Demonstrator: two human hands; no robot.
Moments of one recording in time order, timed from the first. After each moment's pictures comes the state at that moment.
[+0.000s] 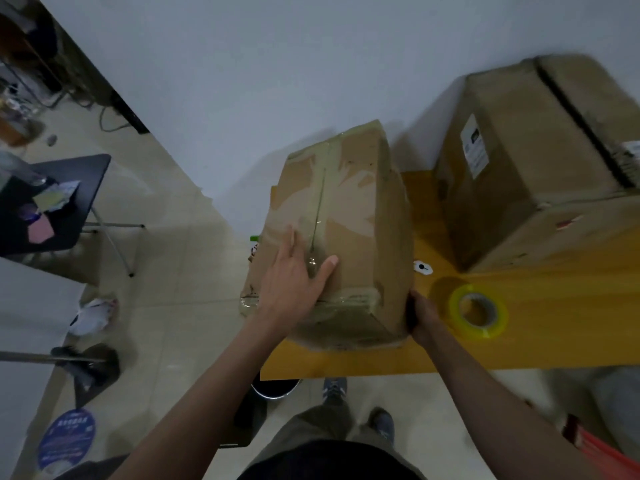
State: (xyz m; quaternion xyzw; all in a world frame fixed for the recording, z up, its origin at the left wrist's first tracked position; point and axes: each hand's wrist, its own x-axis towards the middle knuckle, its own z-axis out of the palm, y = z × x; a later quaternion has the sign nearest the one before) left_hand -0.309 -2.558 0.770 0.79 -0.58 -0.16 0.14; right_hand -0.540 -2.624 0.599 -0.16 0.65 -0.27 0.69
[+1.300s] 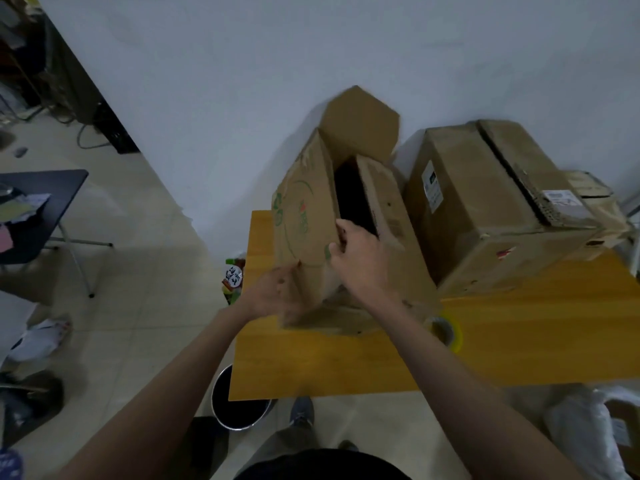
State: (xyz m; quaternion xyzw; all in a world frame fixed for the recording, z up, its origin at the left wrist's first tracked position) left_hand -0.270 -2.576 0.730 0.69 -0.58 -0.41 0.14; right_hand -0.466 -2.639 0.804 -0.76 0.55 -0.26 0.20
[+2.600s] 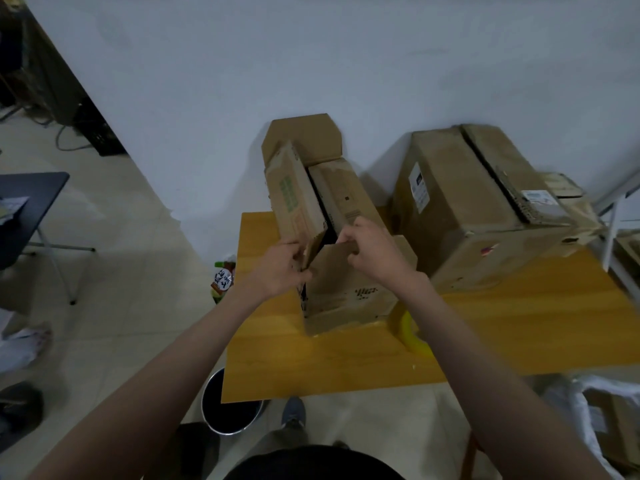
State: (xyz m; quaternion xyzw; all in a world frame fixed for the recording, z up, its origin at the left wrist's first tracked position) left_hand -0.304 -2.605 0.782 0.66 -0.69 -0.24 0.17; right_hand -0.506 -2.662 0.818 -0.86 0.46 -0.12 0.18
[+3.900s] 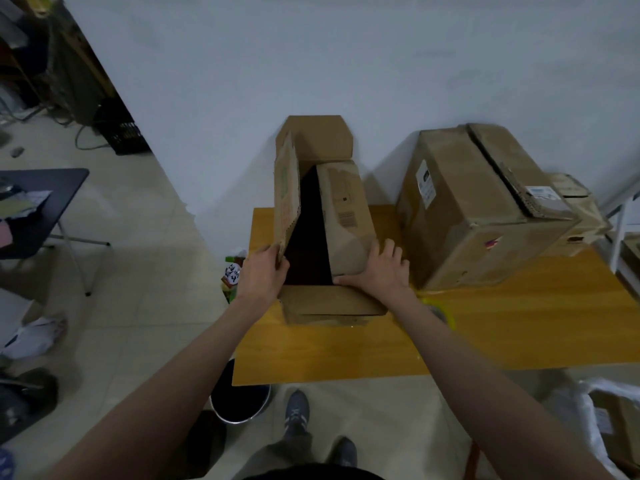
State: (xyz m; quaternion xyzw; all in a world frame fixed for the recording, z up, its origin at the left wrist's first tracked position) left_hand -0.287 -2.546 0.754 0.79 -0.57 -0.07 0.24; right_hand -0.510 -2.628 0.758 -0.76 0.64 0.03 0.14
